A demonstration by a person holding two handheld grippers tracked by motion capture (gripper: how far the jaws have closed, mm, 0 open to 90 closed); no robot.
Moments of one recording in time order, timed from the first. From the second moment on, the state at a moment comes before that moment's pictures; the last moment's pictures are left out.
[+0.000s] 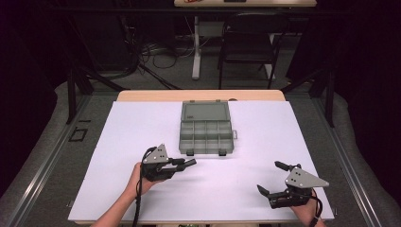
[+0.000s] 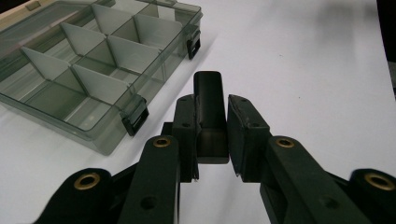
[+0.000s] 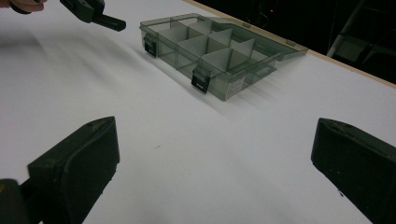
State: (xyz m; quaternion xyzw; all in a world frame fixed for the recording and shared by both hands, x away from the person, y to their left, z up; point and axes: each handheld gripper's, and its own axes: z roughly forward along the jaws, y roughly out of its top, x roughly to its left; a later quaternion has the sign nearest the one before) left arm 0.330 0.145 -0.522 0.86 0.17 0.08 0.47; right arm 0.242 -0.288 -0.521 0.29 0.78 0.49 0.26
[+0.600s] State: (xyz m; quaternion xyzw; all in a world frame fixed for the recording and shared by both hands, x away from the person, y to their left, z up) left arm 0.339 0.134 -0.511 0.85 0.18 0.10 0.48; right arm 0.243 -0.287 -0.522 0.29 0.78 0.49 0.26
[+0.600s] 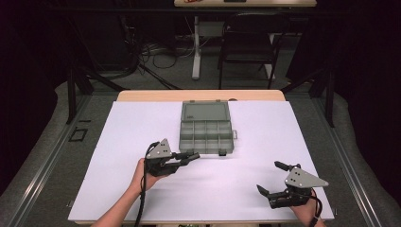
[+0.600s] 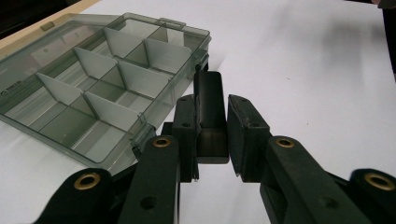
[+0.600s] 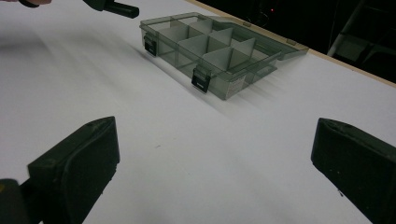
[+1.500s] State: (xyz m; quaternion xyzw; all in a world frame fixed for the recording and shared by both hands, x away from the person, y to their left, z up) left arm 0.356 0.118 -0.505 0.84 0.18 0.09 0.50; right arm 0.243 -0.286 -0.522 0.29 0.78 0.49 0.25
